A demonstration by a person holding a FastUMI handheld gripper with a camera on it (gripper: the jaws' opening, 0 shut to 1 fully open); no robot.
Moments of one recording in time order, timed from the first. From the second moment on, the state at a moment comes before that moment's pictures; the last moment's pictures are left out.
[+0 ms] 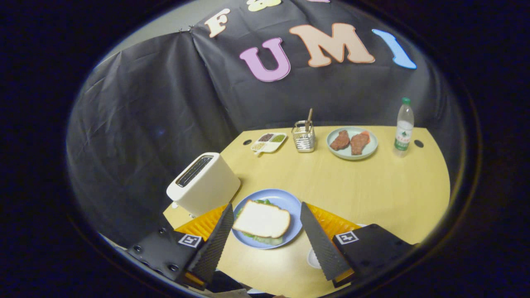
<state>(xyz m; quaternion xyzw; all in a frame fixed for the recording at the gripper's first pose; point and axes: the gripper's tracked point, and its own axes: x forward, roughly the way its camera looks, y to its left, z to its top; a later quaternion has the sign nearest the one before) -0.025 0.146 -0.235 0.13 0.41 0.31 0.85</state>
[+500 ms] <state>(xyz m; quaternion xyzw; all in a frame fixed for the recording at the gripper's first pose) -0.033 0.053 -0.174 0.07 0.26 0.21 0.94</state>
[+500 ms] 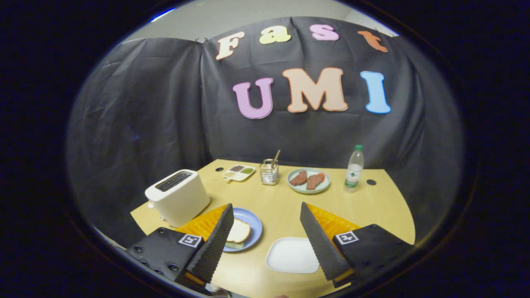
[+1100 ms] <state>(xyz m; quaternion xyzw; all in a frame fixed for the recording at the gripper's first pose) -0.038 -0.034 -0.111 0.04 0.13 0.08 0.99</state>
